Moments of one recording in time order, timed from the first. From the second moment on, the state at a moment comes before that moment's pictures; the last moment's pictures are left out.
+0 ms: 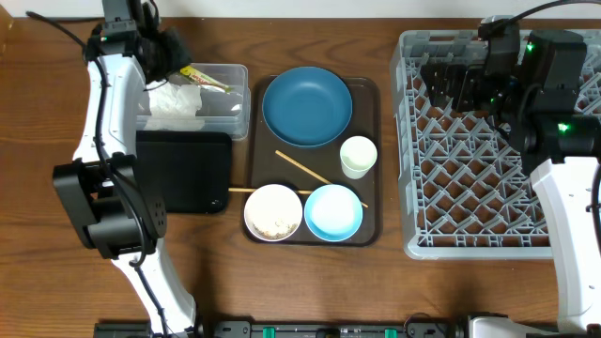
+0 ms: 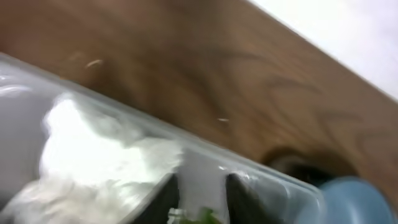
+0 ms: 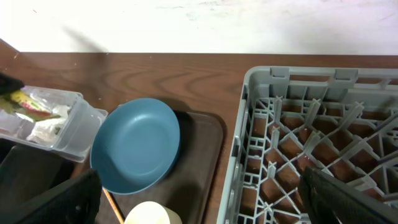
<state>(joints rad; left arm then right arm) 0.15 2.10 1.89 -0.78 0.15 -0.41 0.00 1.43 1.39 -0.58 -0.38 0.09</state>
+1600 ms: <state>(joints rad) 0.16 2.06 1.89 -0.80 0.48 -0.78 0.51 1.88 1.40 0.29 -0.59 0.36</state>
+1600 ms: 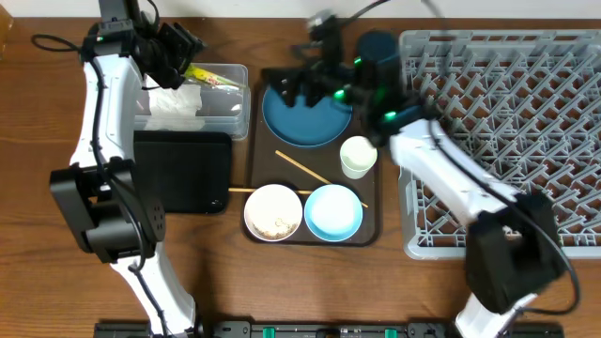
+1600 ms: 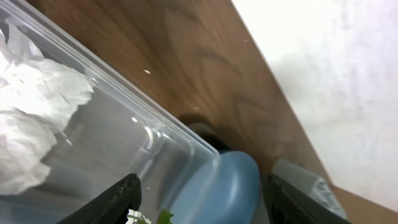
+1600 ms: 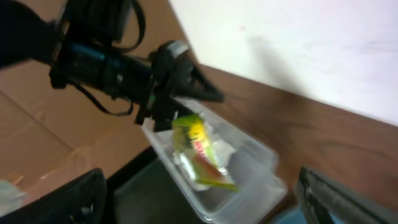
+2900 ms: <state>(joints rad) 0.16 1.99 1.89 -0.95 0.58 -0.61 0.70 2.06 1.55 0.17 -0.42 0.19</state>
